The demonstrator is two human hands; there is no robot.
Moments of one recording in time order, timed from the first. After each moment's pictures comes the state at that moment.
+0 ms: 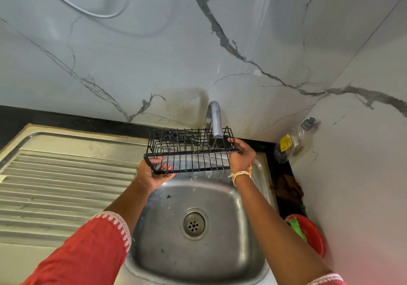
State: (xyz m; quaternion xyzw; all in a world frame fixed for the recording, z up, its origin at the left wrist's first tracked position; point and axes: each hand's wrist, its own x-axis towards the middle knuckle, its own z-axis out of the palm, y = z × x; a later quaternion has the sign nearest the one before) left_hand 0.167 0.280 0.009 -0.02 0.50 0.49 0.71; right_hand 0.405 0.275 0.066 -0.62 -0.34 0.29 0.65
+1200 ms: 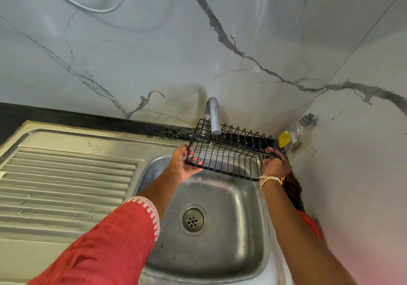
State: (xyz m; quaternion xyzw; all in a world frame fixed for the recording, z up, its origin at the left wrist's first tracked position) left_hand 0.252 0.285 0.033 0.06 0.50 0.43 0.75; right_hand 0.490 0.250 0.071 -0.65 -0.08 0.27 0.71
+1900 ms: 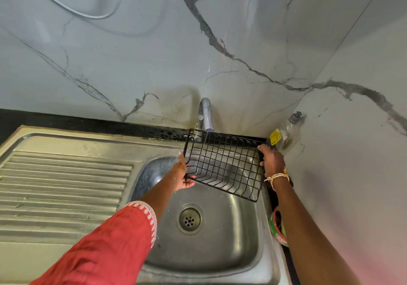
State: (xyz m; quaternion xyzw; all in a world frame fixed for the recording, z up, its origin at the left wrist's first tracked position) left_hand 0.260 0.257 0.025 0.18 0.62 0.29 0.71; right_hand 0.501 0.209 0.121 -0.79 -0.31 0.30 0.43
